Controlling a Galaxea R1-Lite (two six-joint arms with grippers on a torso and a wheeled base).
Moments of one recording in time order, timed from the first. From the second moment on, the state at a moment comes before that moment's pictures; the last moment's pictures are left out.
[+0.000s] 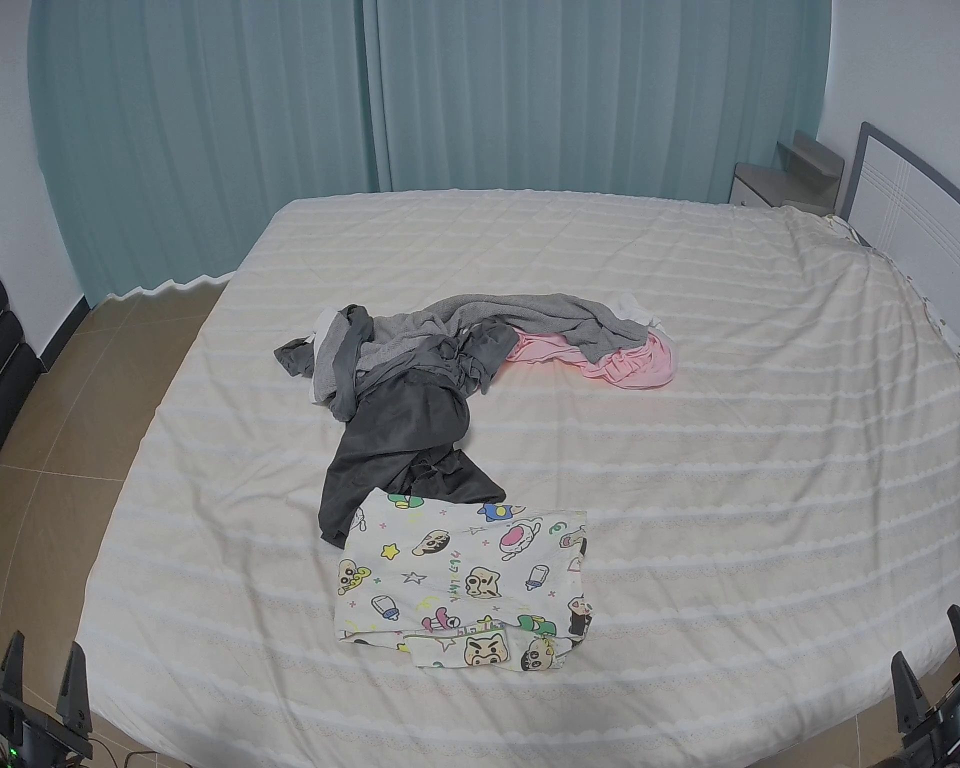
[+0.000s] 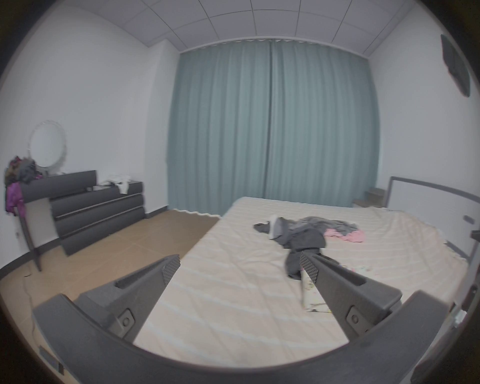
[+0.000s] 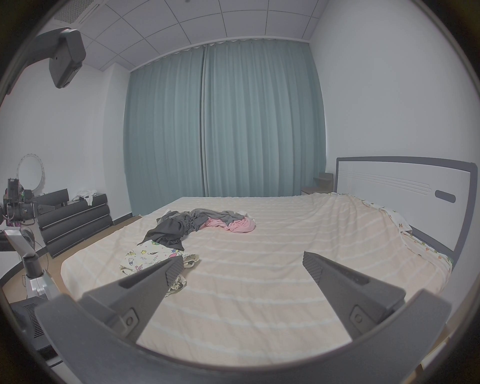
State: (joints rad) left arm 0.00 0.03 -0.02 -0.04 0.16 -0.11; right arm 0.01 0.01 -0.02 -0.04 0.08 0.00
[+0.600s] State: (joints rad) left arm -0.01 0.01 -0.02 0.00 0.00 -0.03; right arm 0.00 0.01 -0.02 0.00 -0.03 0.03
